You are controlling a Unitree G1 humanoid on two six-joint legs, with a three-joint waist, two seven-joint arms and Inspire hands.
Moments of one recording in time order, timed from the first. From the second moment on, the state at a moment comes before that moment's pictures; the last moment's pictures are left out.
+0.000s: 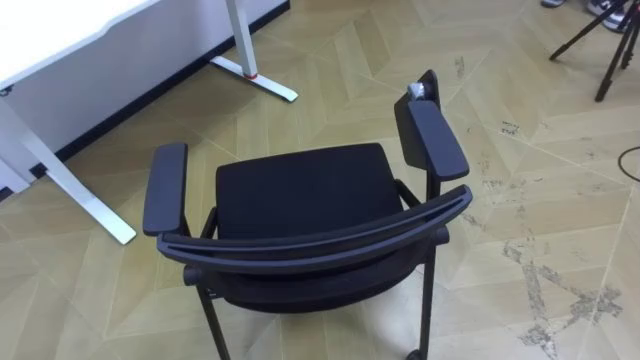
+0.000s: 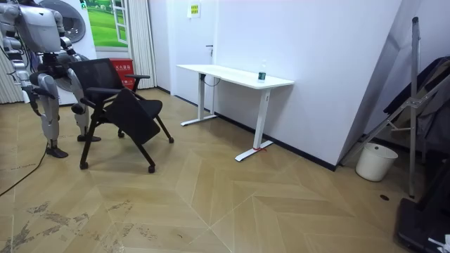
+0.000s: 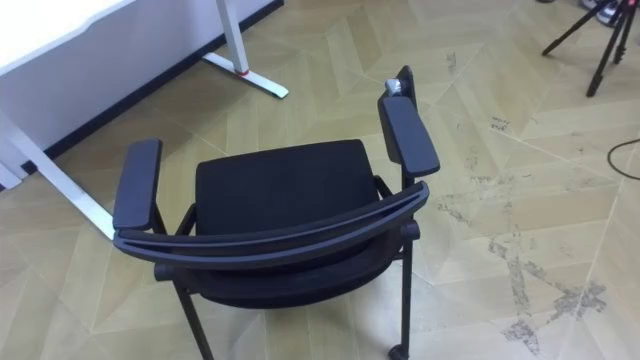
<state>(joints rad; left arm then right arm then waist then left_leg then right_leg) 0.17 0.17 -0.05 1.09 -0.22 -0.03 0.02 0.16 -0.20 0.00 1.16 0.50 0.02 -0.04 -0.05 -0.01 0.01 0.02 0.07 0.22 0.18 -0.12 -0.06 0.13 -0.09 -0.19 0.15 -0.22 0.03</state>
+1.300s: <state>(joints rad) 0.16 0.23 0.27 1.02 0.10 0.05 0.39 0.16 -0.22 -0.23 1.18 0.47 0.08 -0.11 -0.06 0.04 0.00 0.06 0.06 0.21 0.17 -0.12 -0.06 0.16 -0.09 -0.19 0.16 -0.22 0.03</state>
